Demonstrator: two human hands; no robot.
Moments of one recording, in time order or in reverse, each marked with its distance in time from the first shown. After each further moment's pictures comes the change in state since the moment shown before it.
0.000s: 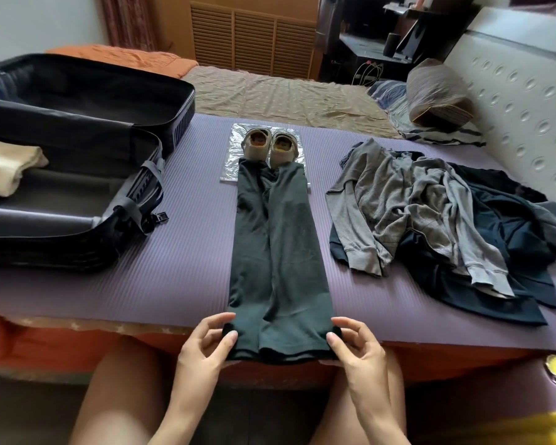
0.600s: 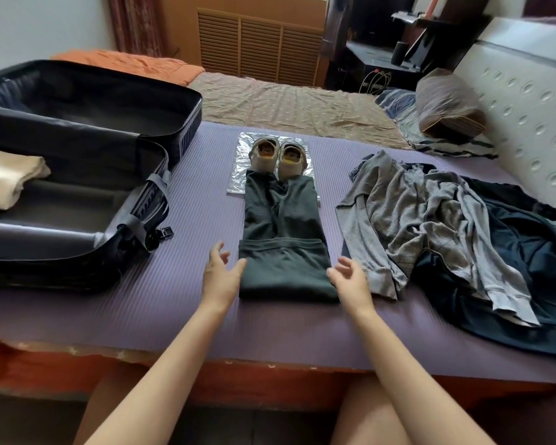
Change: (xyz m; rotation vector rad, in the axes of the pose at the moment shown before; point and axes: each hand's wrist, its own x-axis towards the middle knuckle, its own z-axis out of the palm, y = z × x) left_hand 0.162 0.031 0.022 0.226 0.093 -0.060; right_hand 0.159 -0.027 0.061 -0.176 -0.014 0.108
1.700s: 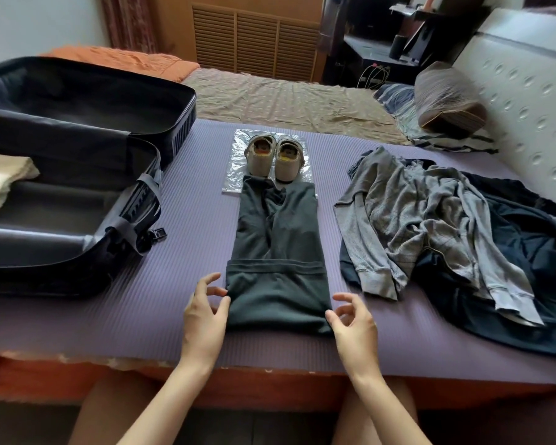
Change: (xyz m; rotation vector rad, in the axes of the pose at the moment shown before) left_hand -0.041 -0.044 -0.006 0.133 0.138 0.218; right_hand -0.065 0.032 -0.012 -0.209 0.124 -0.237
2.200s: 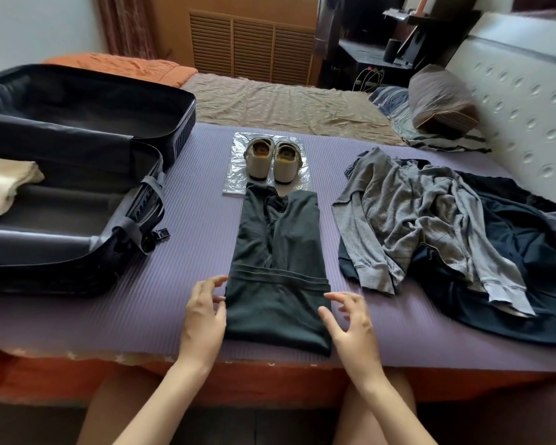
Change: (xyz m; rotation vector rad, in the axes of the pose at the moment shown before) left_hand -0.006 0.003 -0.014 0.080 -0.044 0.103; right_hand -0.016 0.003 -0.009 -0.117 -0.095 -0.208
